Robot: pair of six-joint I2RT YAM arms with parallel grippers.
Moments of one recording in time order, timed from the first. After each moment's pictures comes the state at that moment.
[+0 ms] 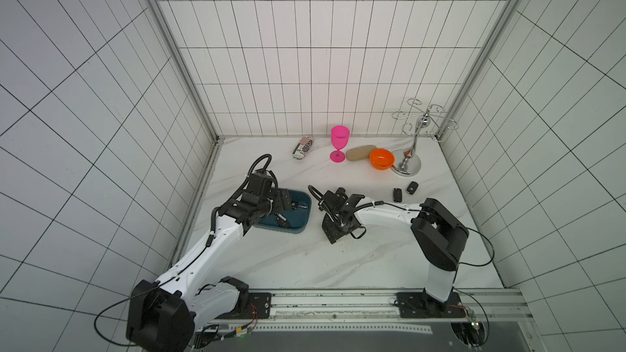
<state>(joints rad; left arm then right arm) -0.36 1.12 0.85 -0.60 0.01 -0.57 0.90 1.86 1.19 -0.69 0.10 0.34</state>
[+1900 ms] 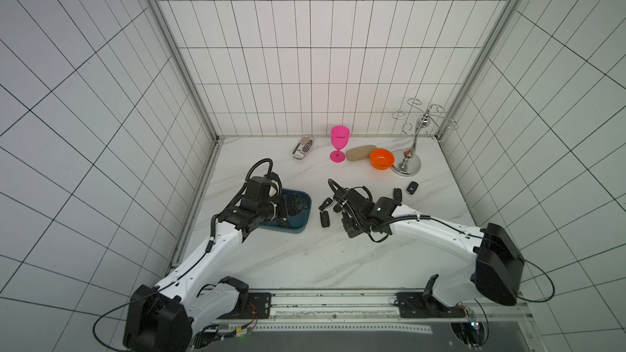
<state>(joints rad) -0.35 1.04 0.76 -0.46 0.34 -0.58 0.91 1.47 1.08 -0.76 0.16 0.41</state>
